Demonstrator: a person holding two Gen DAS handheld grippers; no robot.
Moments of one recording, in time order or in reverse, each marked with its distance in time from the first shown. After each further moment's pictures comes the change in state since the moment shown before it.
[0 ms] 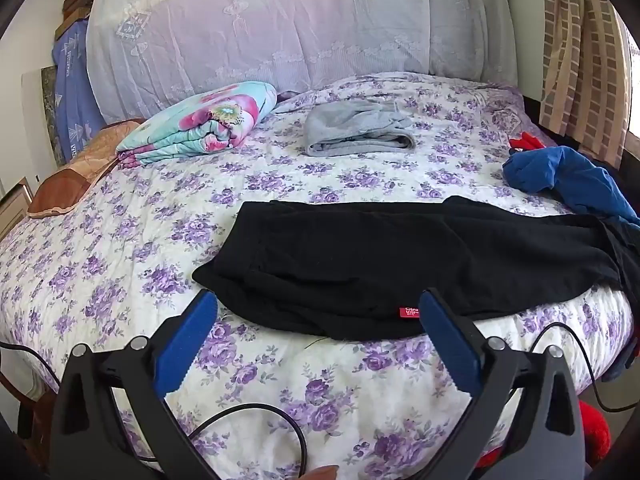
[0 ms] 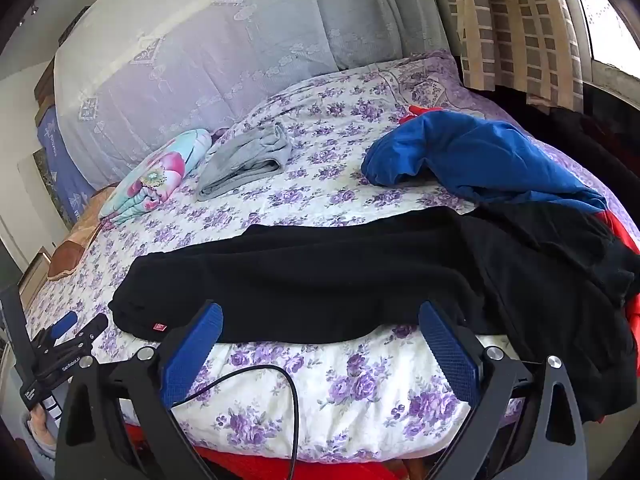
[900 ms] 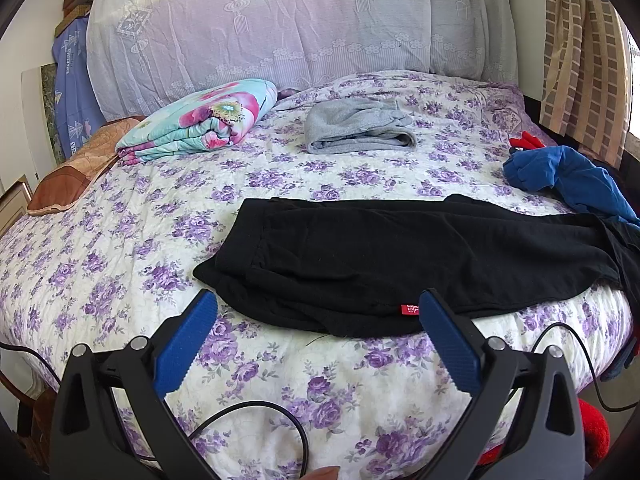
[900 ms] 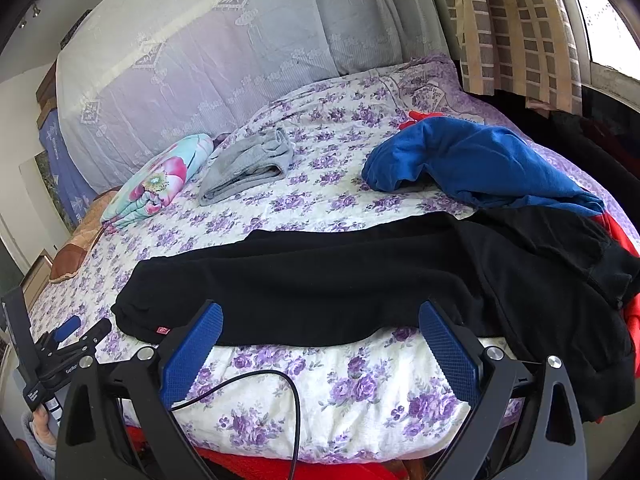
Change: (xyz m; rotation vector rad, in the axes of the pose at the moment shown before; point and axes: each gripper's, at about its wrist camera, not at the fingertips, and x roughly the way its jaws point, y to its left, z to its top) left arm 0.000 0.000 0.000 -0.004 0.008 -0.001; right arm -0.006 0.000 0.000 0.000 -0.020 0.001
